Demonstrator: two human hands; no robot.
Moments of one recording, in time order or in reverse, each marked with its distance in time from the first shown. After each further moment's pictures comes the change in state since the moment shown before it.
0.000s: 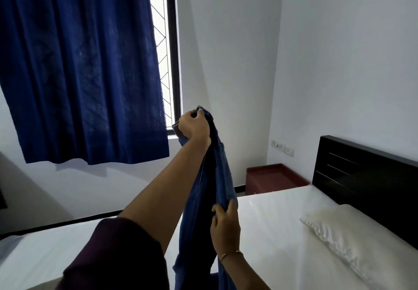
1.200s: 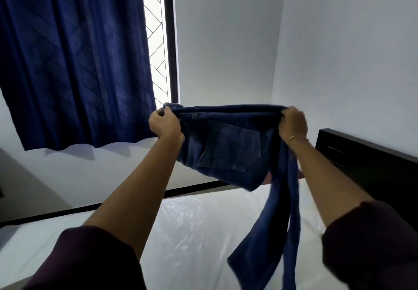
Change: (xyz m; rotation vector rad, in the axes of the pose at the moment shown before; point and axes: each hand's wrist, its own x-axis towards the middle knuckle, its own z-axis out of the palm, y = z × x) left_hand 0.043 -0.012 -0.029 -0.172 0.129 -0.033; right_hand 0.250 0.044 -0.153 -0.354 0.136 0.015
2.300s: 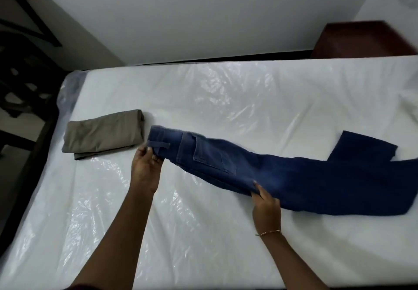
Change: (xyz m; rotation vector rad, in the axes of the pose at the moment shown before) left_hand -0.013 -0.208 -0.489 0.024 0.087 -0.507; right_hand -0.595 -0.042 0.166 0.058 -0.609 -0.147
